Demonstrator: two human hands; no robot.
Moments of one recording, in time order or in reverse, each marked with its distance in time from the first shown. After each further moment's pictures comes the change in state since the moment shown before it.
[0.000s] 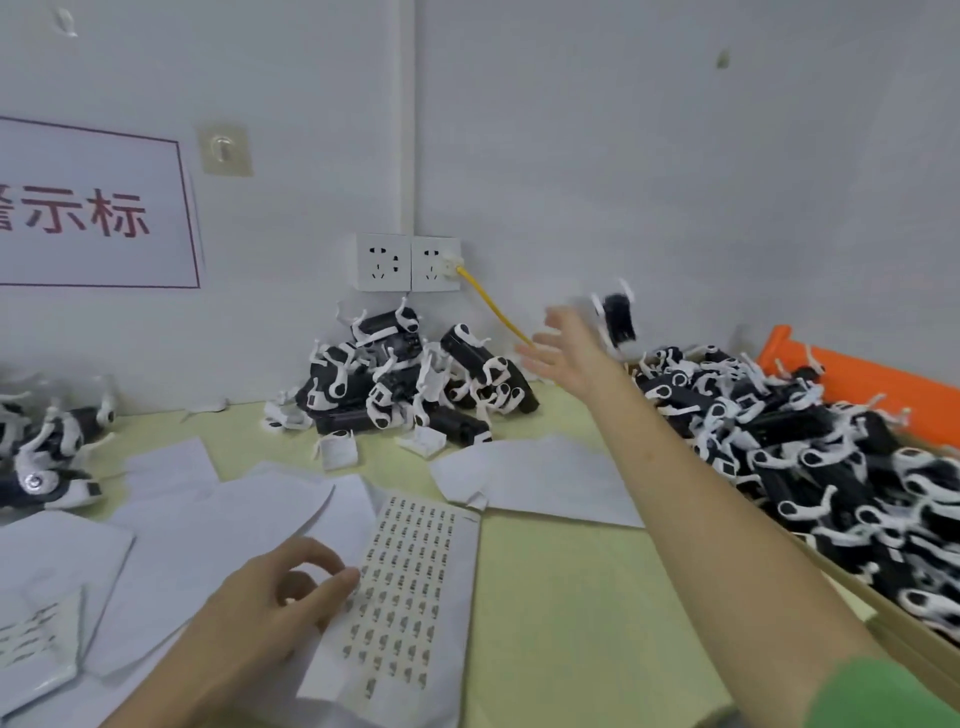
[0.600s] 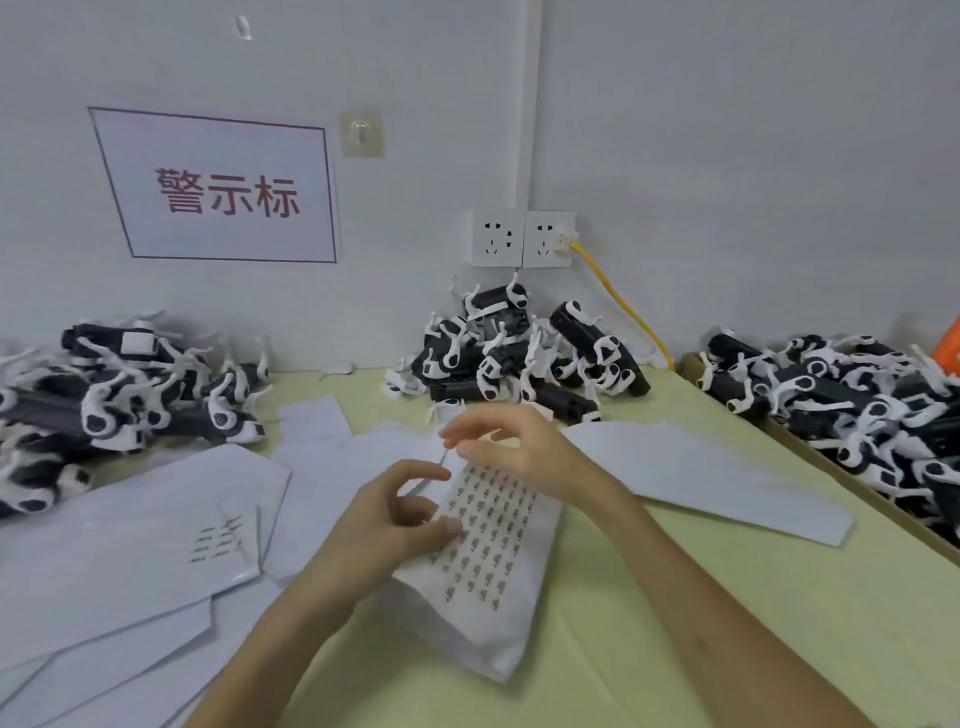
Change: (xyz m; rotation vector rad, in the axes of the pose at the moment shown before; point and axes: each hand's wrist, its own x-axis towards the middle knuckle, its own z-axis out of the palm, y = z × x) left_hand -0.002 -0.001 -0.013 -0.485 0.017 -0.014; right_hand -0.113 0.123 0.082 -0.759 -0.764 -0.494
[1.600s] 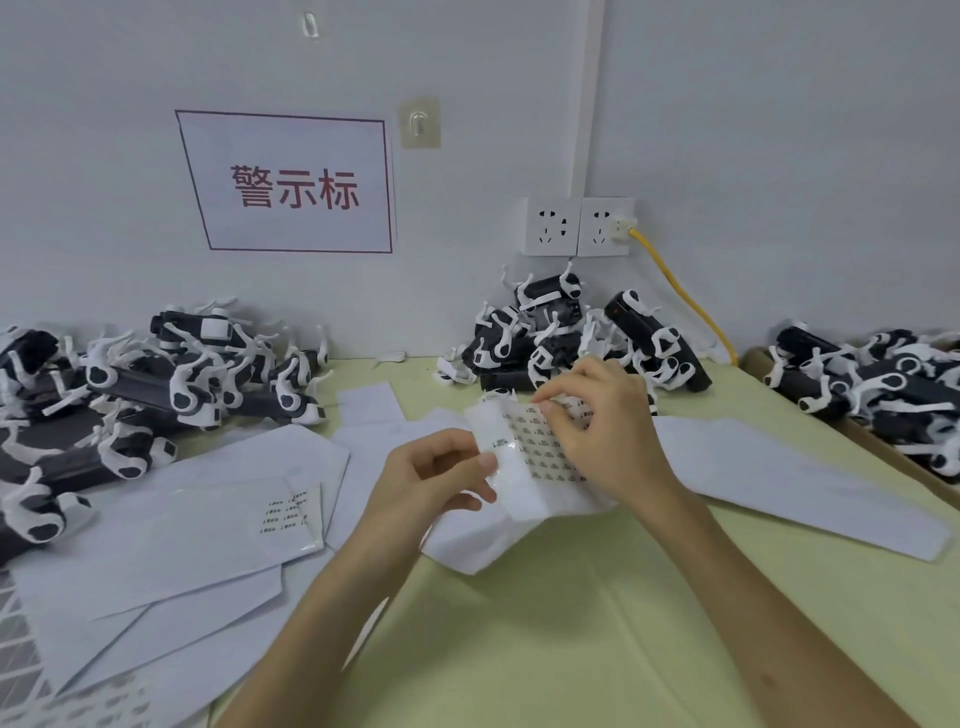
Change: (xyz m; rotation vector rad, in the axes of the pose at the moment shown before) left_hand 0.004 -0.001 -0.012 -0.232 0.033 0.193; right_hand -0.008 -0.009 0.002 -0.466 0.531 -0.171
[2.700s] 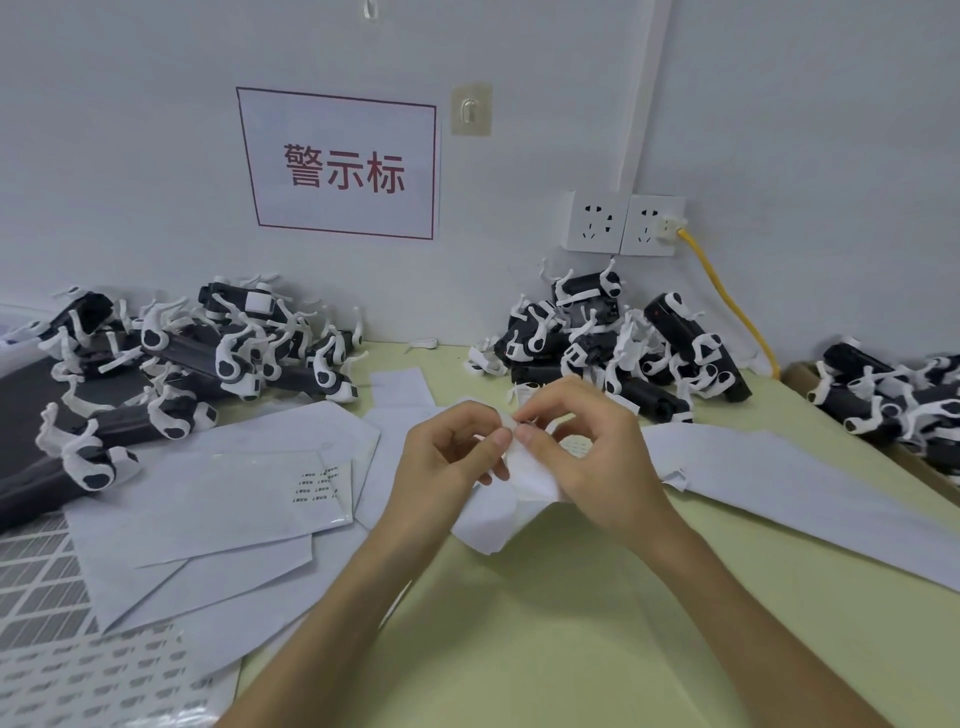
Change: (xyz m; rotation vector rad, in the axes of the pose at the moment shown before) left_hand -0.001 0.001 0.004 0.066 0.142 0.259; right_hand -0.019 -0.043 0.013 0.602 -0.157 0.001
